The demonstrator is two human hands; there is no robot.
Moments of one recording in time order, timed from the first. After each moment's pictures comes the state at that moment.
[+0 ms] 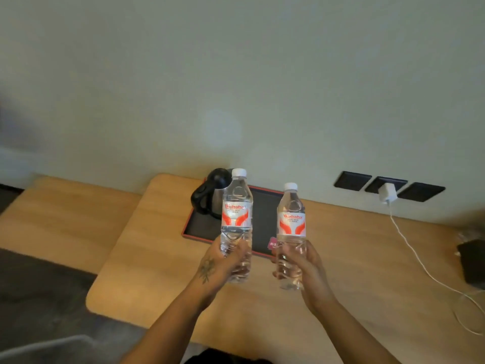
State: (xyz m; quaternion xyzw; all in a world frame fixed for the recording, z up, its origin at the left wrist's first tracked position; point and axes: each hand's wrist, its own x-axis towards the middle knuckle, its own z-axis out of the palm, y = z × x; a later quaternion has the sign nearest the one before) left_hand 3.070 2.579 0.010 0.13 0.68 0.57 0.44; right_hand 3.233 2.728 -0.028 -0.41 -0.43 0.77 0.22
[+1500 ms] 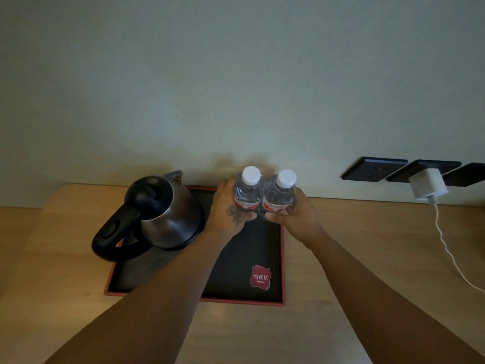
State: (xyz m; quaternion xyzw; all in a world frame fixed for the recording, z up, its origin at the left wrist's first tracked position) left_hand 2.945 2.848 -0.210 0.34 0.76 0.44 0.32; right_hand 3.116 2.955 -0.207 -0.46 -0.67 0.56 0.14
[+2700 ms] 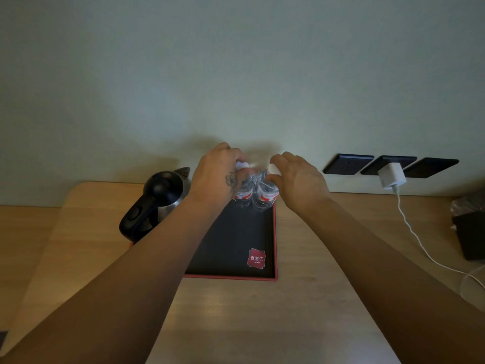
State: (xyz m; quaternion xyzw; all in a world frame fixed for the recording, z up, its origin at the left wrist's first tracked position) left_hand 2.929 2.843 -0.065 0.51 0.81 0.27 0.11; right_hand 3.101 2.941 -0.059 -0.37 -0.92 0.09 0.03
